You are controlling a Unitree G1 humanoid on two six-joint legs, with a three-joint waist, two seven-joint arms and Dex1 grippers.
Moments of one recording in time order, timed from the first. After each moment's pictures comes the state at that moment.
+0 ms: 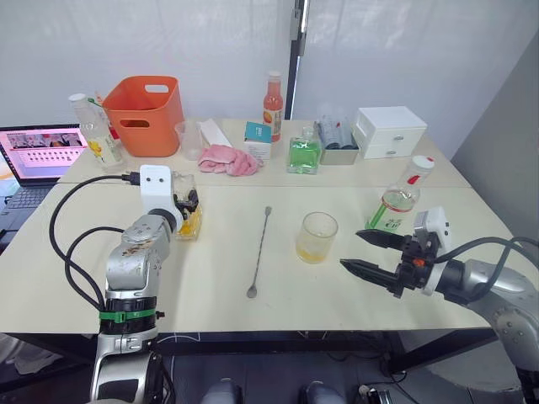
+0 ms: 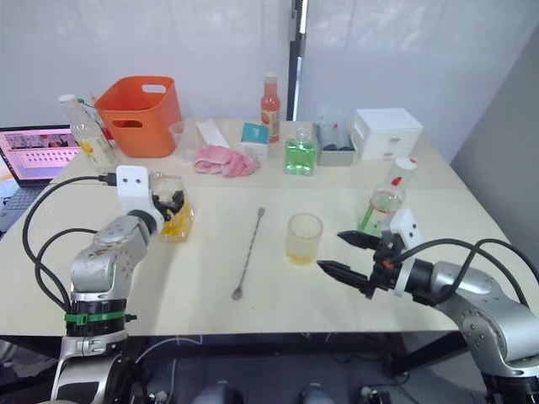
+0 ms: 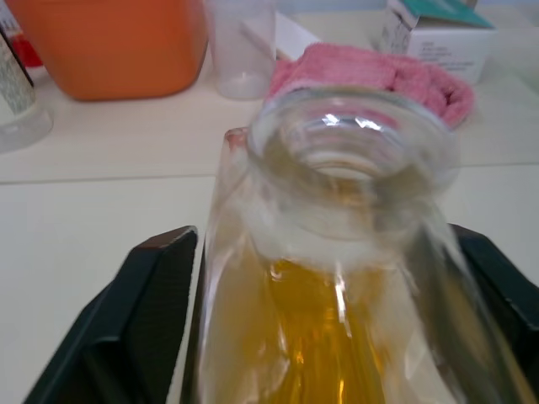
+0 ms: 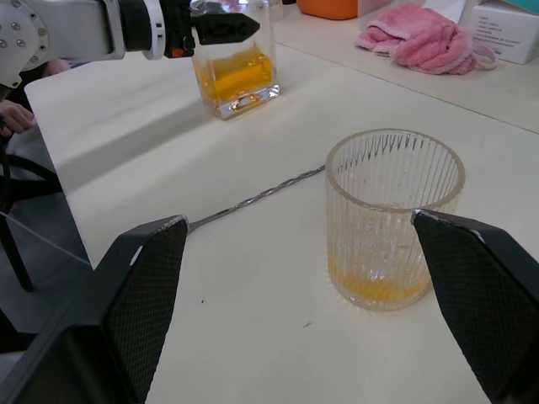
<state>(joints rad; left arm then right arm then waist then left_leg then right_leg) -0.59 0.32 0.22 -0.02 -0.18 0.74 -0.03 -0.13 -0.78 -0.23 -0.43 0.80 0.65 0.84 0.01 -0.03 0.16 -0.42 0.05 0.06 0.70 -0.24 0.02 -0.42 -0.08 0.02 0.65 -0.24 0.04</state>
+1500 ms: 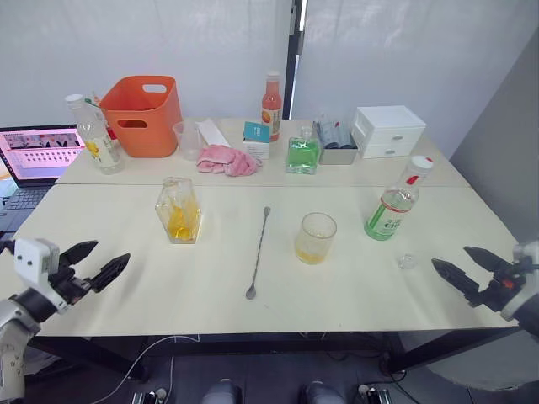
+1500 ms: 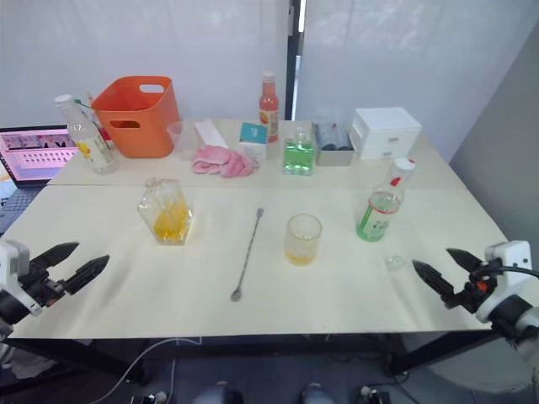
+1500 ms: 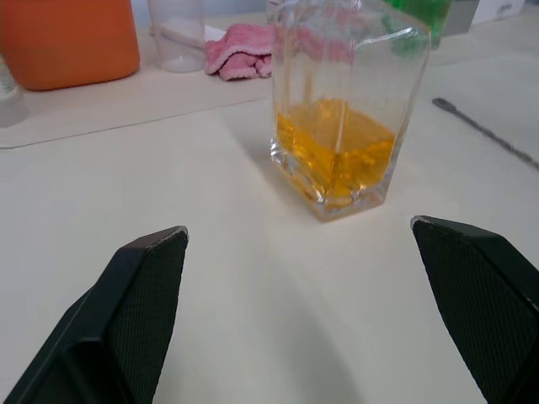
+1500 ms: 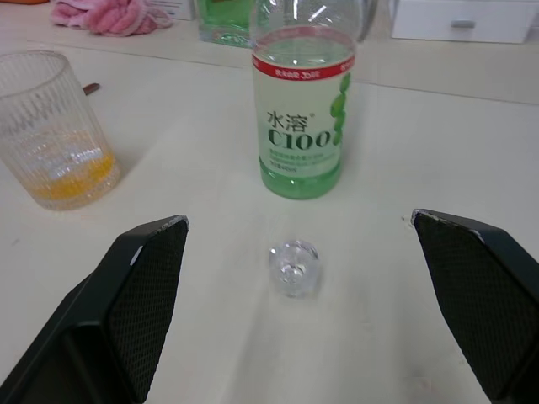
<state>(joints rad) 0.08 0.69 0.64 0.07 -0.49 0.21 -0.97 0.16 -0.73 -0.62 -0.15 0.62 0.44 0.77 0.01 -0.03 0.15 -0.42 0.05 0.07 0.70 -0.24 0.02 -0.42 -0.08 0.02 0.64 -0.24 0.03</state>
